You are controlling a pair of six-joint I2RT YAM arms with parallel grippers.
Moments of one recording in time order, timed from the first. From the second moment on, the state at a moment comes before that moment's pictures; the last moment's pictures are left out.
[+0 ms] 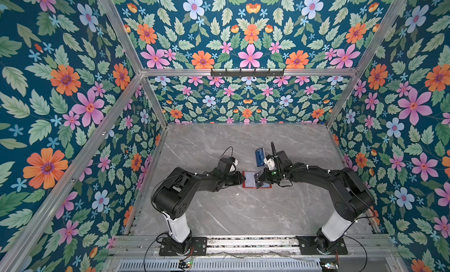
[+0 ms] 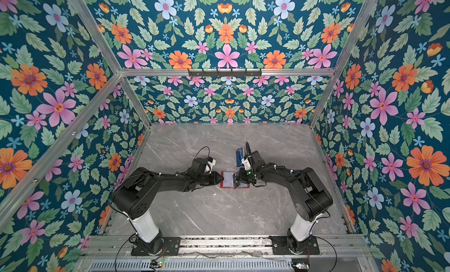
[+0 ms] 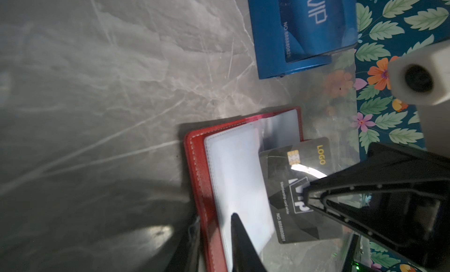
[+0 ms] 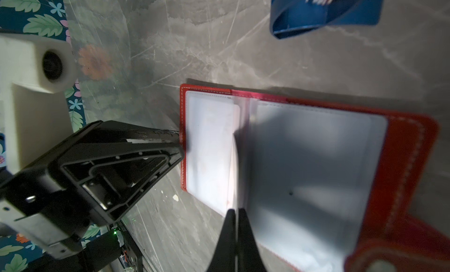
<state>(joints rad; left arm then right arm) -0.60 1.78 0.74 0.25 0.38 -0.67 0.49 1.71 0.90 -0.19 -0.48 0.62</state>
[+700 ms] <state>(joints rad) -0.60 1.78 0.73 0.24 0.37 -0.67 0.48 1.75 0.88 -0.09 -0.50 0.66</state>
